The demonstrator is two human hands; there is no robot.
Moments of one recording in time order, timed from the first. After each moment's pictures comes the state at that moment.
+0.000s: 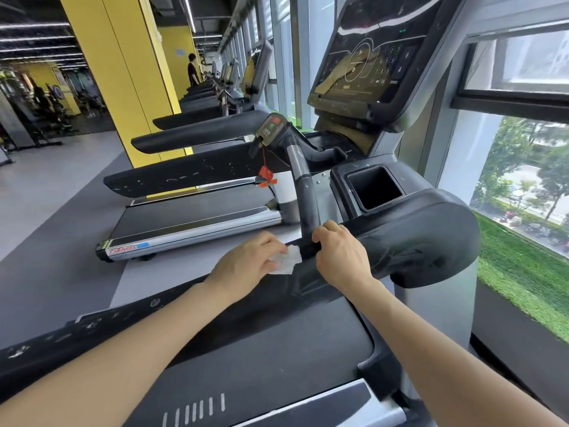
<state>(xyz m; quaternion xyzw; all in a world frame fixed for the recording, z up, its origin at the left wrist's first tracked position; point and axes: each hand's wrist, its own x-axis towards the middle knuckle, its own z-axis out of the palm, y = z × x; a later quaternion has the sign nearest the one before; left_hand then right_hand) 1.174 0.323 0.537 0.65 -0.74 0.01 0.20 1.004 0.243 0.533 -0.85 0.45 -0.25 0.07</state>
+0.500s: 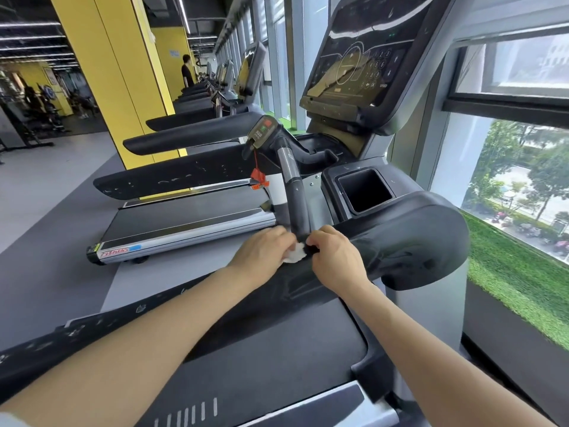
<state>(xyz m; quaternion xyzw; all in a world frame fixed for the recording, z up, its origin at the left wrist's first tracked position) 1.140 0.286 0.551 0.66 -0.74 0.10 0.11 0.992 0.240 0.535 -0.84 0.45 -0.27 0.14</state>
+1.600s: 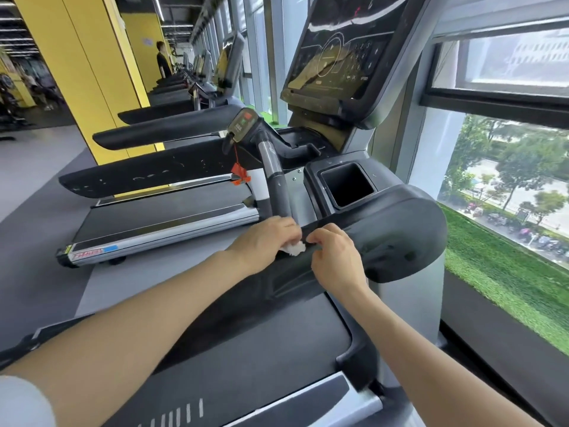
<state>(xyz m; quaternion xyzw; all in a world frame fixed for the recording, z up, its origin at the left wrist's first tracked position) 1.139 0.248 0.546 0.56 -0.82 0.03 0.13 0.974 0.242 0.527 -0.79 0.49 -0.32 0.17</state>
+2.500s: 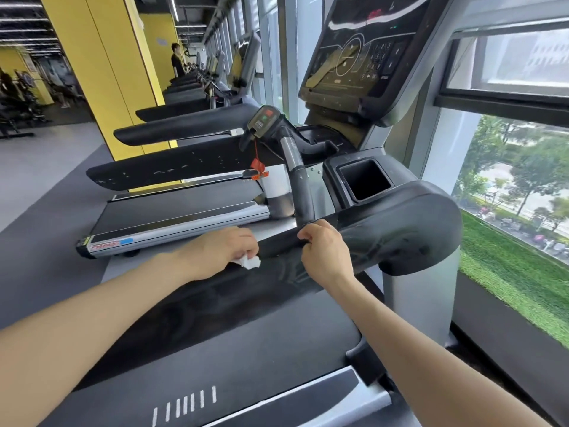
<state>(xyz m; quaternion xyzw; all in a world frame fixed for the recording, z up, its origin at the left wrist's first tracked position) 1.232 0.327 0.546 0.57 -0.82 -0.01 0.07 1.016 0.272 0.528 -0.79 0.48 -0.33 0.20</state>
